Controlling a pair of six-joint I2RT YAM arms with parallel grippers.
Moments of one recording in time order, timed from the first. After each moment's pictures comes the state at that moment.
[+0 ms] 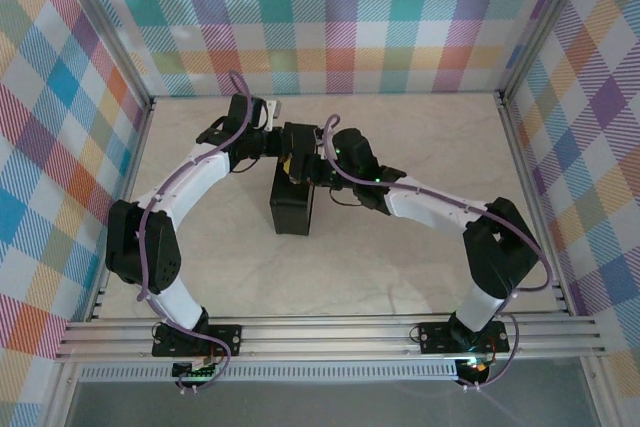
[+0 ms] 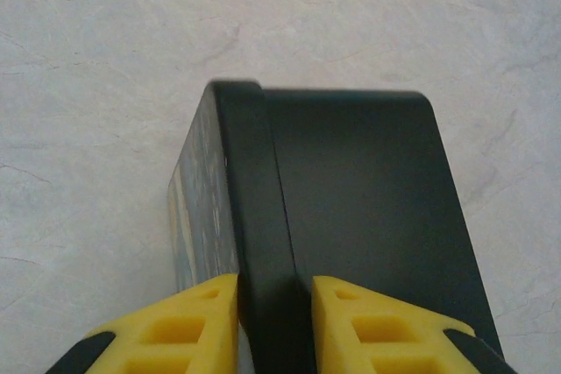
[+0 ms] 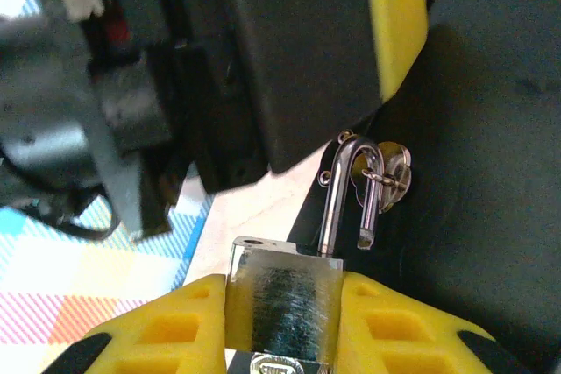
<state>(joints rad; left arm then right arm) -0.36 1.68 1.40 -0.48 0.19 -0.29 0.75 1.69 1.19 0.10 -0.32 0.82</state>
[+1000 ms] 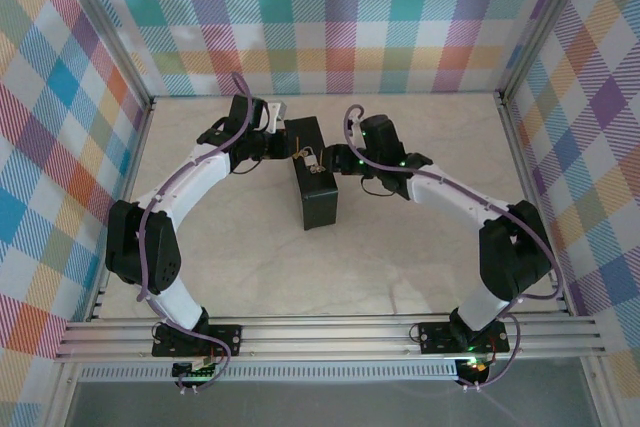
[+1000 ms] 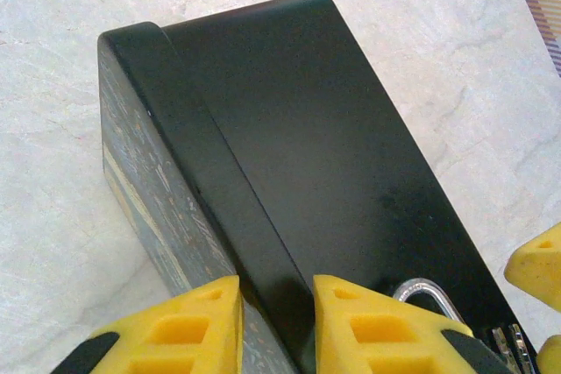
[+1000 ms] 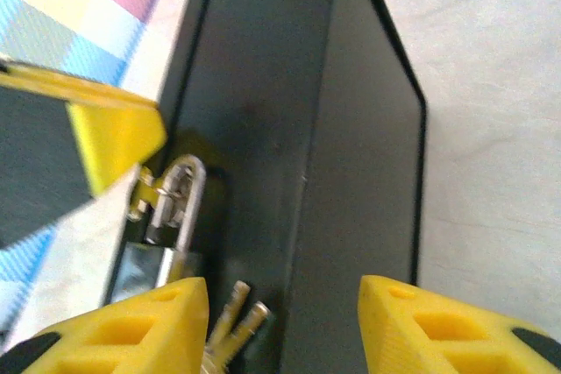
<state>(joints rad) -0.36 1.68 1.40 -0.49 0.29 -0.29 0.60 1.62 1.22 -0.20 -0.24 0.50</state>
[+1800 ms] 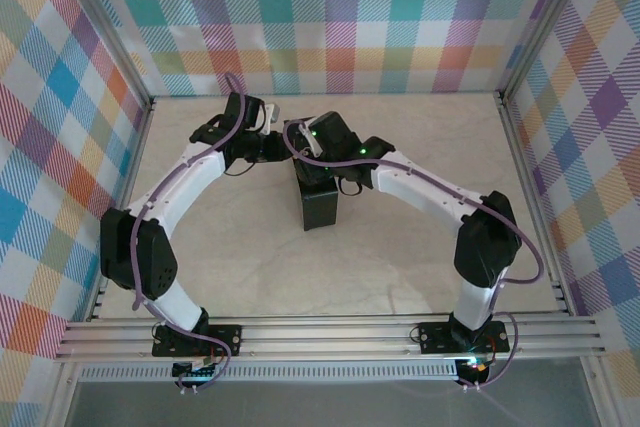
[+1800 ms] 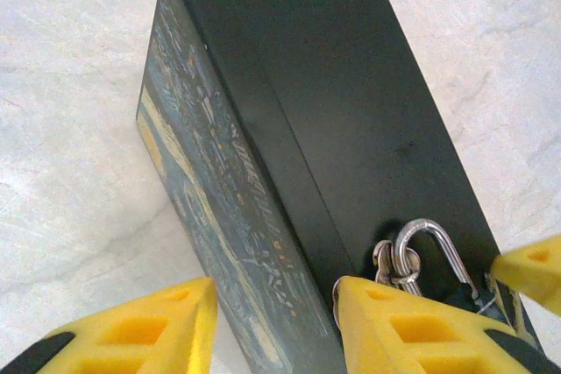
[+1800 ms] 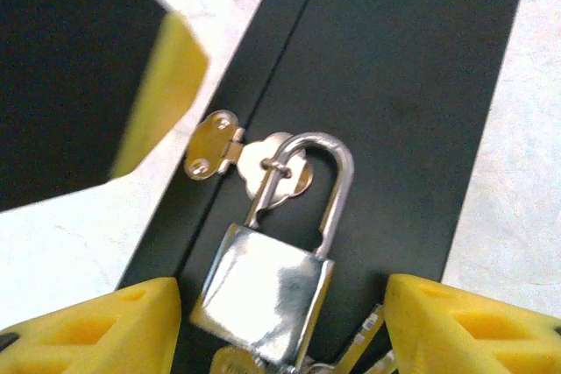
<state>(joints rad) -0.35 1.63 1.44 -0.66 0.24 -0.34 0.79 1.79 1.59 -0.61 0.10 0.11</state>
